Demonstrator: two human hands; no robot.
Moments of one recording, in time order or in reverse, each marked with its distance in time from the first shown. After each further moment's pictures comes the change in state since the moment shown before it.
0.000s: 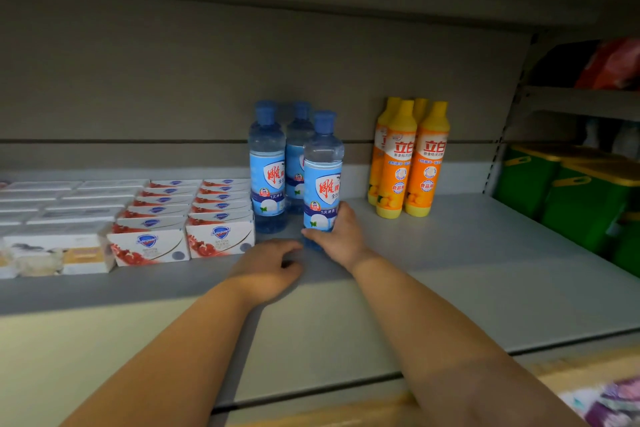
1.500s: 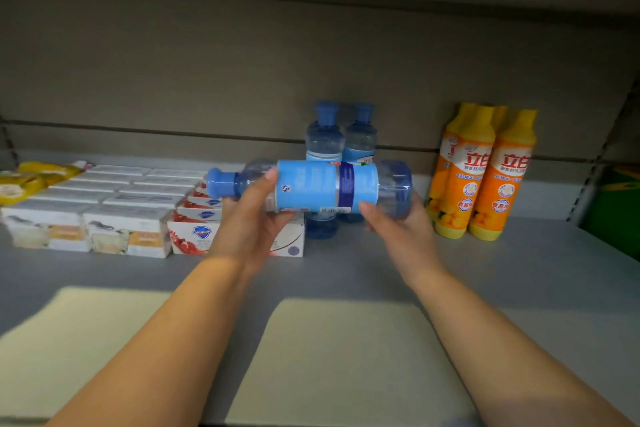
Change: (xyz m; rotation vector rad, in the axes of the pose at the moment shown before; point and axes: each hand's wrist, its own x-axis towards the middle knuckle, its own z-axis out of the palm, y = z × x) left_hand -0.017 0.007 -0.077 -1.645 0.560 0.051; right_hand -0.034 -0.076 -0.026 0.644 -0.029 -0.184
